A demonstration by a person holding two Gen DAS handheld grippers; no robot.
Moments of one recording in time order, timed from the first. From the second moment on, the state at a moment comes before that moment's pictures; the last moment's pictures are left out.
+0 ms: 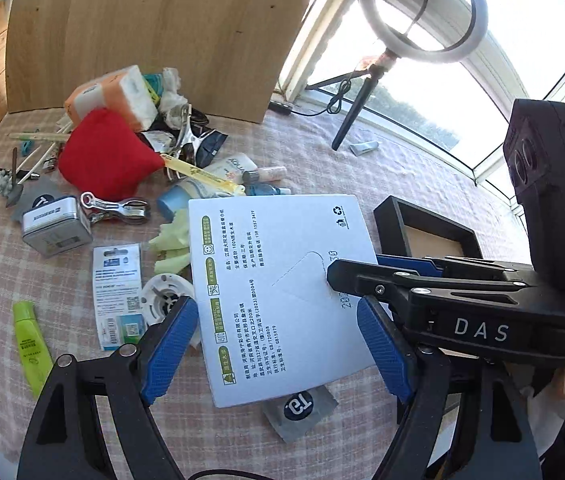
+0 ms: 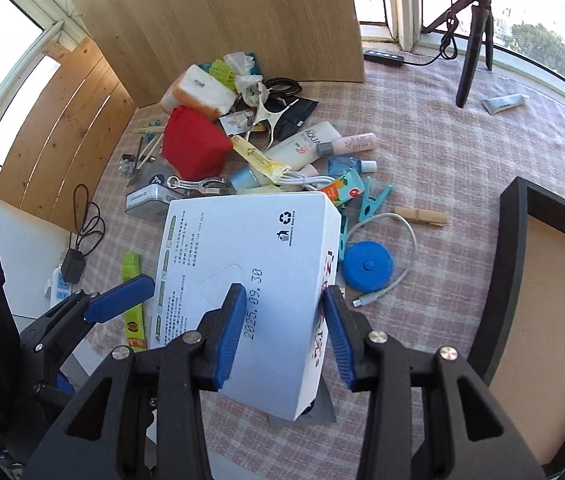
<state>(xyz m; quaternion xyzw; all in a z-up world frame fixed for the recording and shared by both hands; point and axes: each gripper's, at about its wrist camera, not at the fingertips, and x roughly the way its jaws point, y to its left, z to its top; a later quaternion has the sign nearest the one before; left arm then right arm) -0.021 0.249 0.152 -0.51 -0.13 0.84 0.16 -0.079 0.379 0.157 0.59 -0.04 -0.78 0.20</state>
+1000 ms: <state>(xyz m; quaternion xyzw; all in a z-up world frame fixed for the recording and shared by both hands) 0.013 0.537 0.159 -0.52 0.03 0.78 0.35 0.003 0.698 0.166 0.56 -0.13 -0.82 -0.03</state>
